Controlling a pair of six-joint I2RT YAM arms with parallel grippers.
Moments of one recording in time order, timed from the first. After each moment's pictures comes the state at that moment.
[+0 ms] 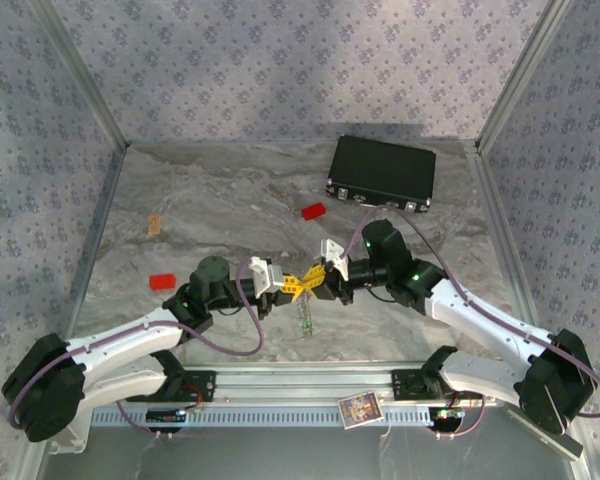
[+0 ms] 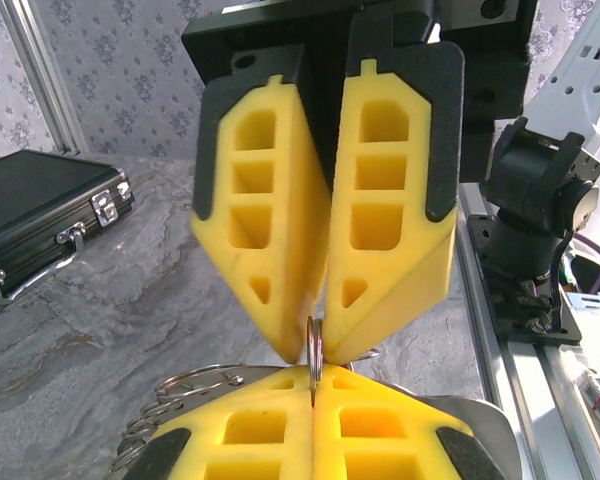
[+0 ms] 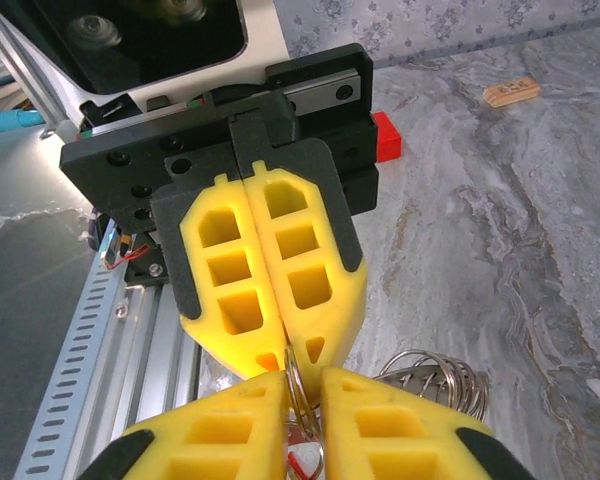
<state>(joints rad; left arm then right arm) -0.83 1.01 0.38 0.48 0.57 0.09 0.71 1.08 0.73 -0.16 -0.76 -0.26</state>
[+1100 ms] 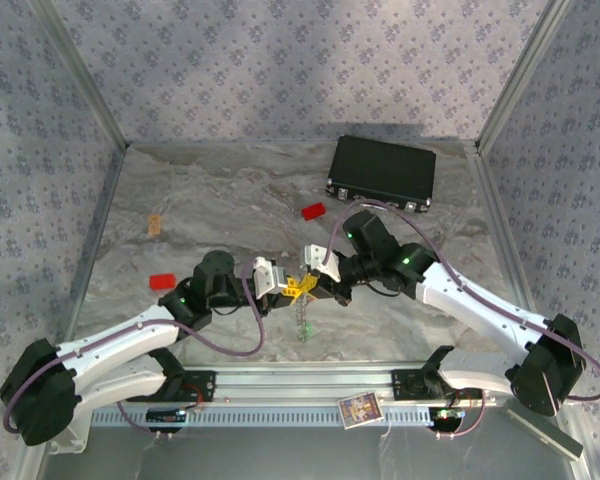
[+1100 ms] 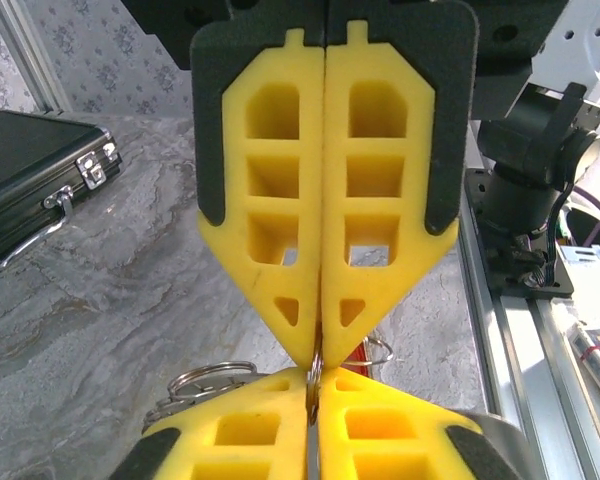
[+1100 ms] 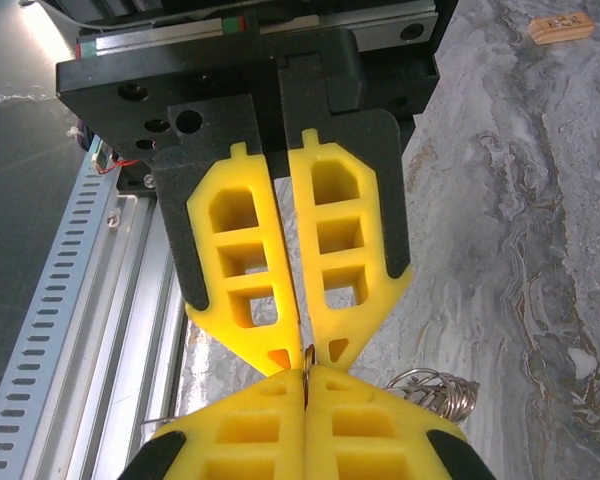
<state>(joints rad) -0.83 0.98 0.46 0.23 0.57 0.18 0.78 1.19 0.96 -0.53 -0.66 -0.53</state>
